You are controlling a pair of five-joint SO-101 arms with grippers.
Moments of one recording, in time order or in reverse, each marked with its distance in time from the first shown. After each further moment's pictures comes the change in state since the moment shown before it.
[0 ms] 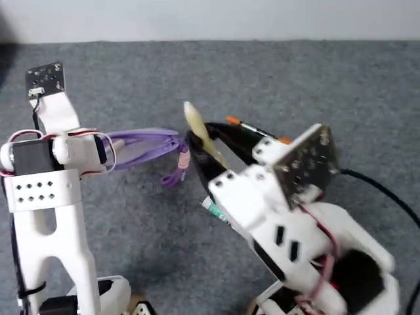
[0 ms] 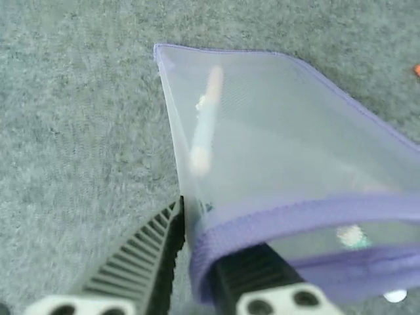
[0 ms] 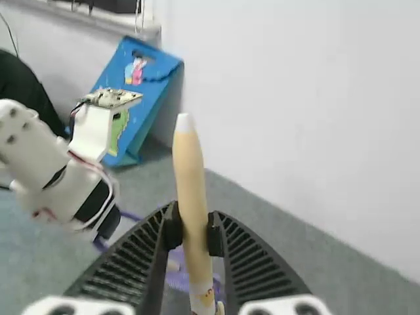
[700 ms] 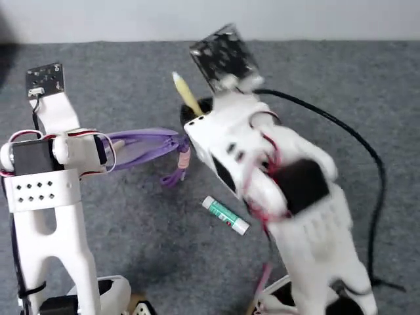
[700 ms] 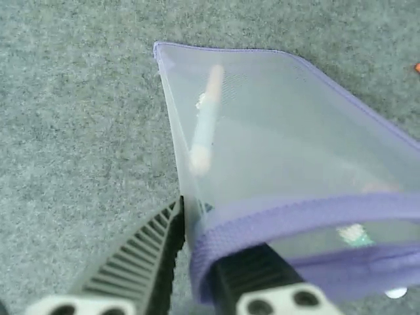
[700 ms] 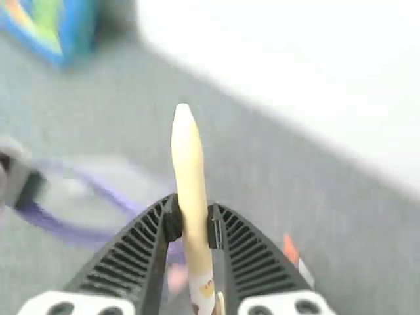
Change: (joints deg) left arm 0.0 0.0 0.0 1.1 0.0; right arm 5.6 26.2 -23.9 15.3 1.1
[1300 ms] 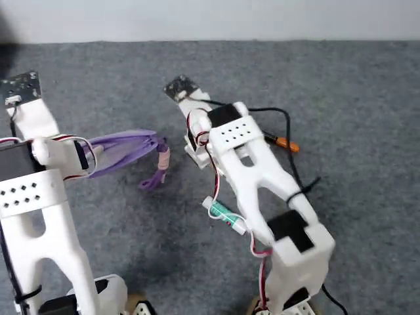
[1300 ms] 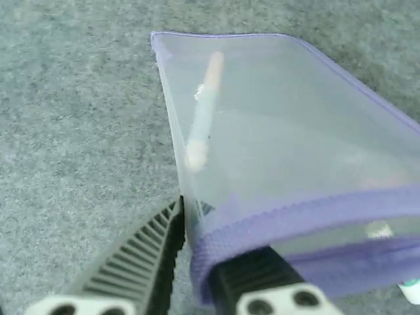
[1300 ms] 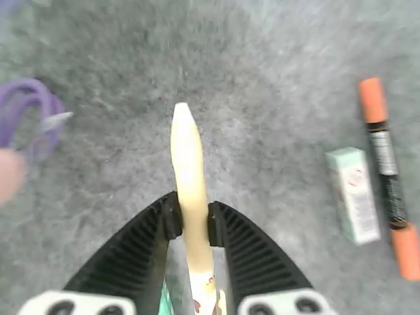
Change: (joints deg) left arm -6.9 0.0 0.0 2.5 -3.0; right arm 6.7 43.3 0.0 4.6 10.5
